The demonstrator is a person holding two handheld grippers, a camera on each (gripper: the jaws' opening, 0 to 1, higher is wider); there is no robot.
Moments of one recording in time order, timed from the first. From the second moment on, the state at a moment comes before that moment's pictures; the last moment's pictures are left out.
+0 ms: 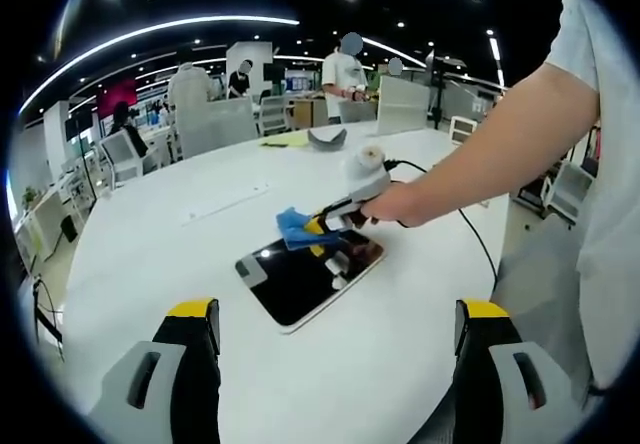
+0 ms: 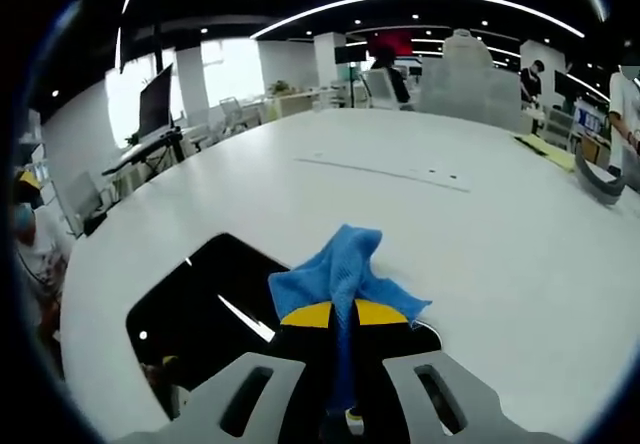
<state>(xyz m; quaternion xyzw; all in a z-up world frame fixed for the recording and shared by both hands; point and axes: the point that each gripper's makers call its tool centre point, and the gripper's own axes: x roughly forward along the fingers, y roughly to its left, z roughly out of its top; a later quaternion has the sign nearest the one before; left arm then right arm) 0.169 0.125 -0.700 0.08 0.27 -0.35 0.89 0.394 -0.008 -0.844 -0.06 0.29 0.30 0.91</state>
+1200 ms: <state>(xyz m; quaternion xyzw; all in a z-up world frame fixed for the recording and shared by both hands) 0.165 0.121 -0.698 0.08 0.27 -0.36 0.89 0.368 0.012 -0.843 -0.06 0.28 0.33 0.90</state>
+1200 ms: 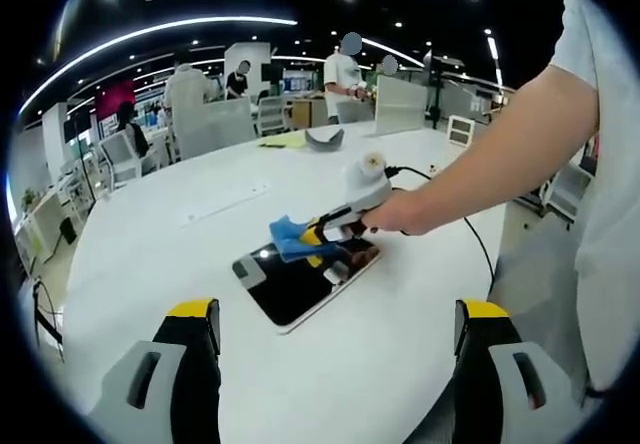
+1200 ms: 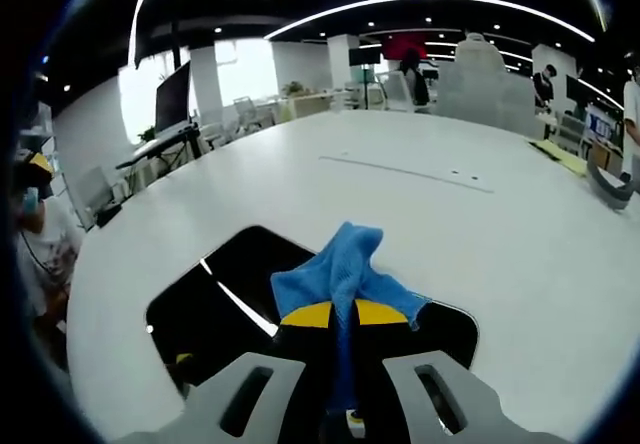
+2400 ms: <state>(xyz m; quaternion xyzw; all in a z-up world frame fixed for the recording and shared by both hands) 0.155 0.117 -0.688 0.09 0.26 -0.35 0.90 0.332 0.016 -0.843 -0.07 0.28 0.35 0.89</state>
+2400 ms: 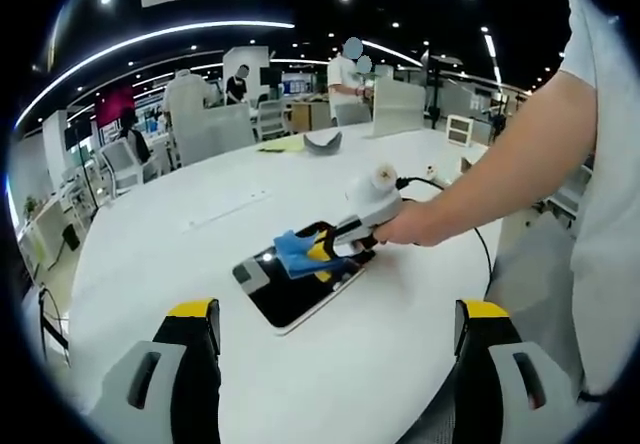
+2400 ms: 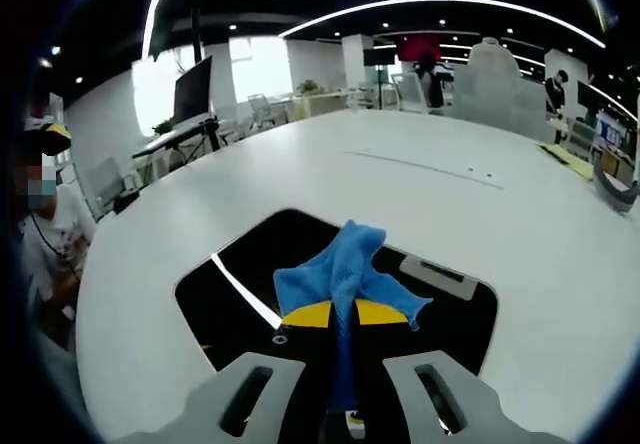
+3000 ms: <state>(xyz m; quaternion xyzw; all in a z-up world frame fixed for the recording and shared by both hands) 0.145 0.114 -0.681 0.10 0.25 -0.36 0.90 0.315 0.013 -0.843 -0.07 0.28 0.35 0.89</state>
